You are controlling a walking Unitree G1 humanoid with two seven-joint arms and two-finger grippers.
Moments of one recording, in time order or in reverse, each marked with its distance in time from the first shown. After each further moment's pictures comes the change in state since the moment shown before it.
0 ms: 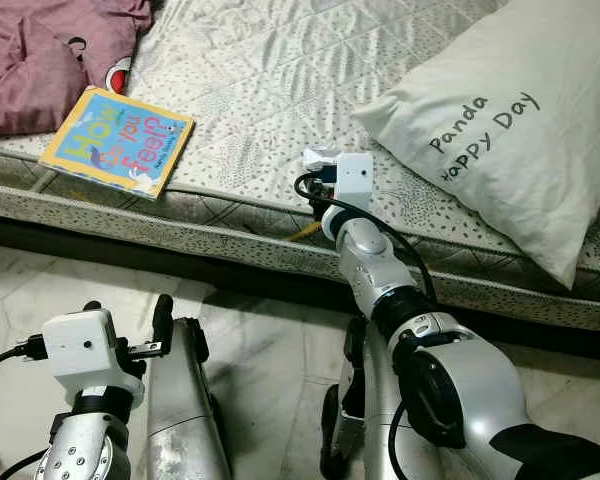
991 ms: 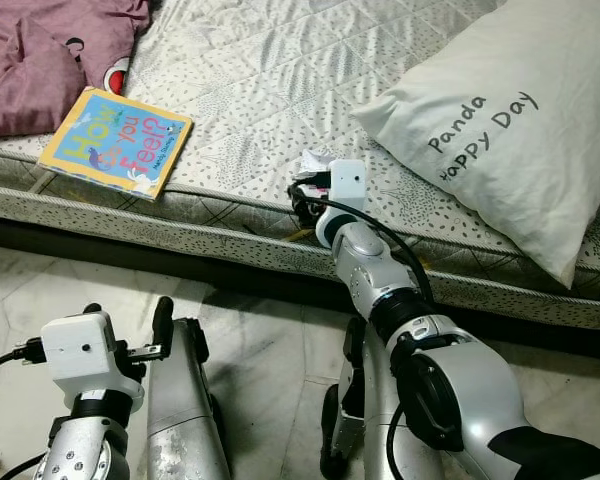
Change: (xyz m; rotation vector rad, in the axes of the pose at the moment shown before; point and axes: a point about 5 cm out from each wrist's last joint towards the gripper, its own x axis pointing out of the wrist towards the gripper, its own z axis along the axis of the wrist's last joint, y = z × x) left arm -0.003 0.000 0.000 -0.008 0.005 -0.006; right arm -0.001 0.005 -0.007 0.049 0.067 0.059
